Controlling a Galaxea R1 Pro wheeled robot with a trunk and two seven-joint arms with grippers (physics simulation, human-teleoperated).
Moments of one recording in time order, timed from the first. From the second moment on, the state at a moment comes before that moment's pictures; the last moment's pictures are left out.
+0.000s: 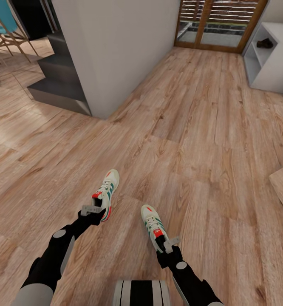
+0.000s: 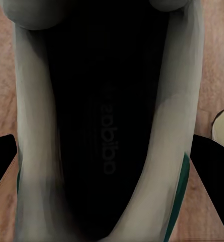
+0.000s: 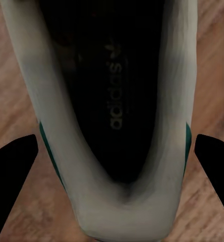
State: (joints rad) left arm -0.50 0.00 0.19 -0.98 -0.12 0.11 -0.44; right arm -0.47 0.15 0.13 -0.57 0.26 0.10 -0.02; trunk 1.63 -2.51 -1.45
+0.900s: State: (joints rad) left arm -0.16 0.01 0.57 -0.64 -0.13 -0.34 -0.42; right arm -0.36 0.07 0.01 -0.61 0.27 -0.22 -0.02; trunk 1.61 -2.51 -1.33
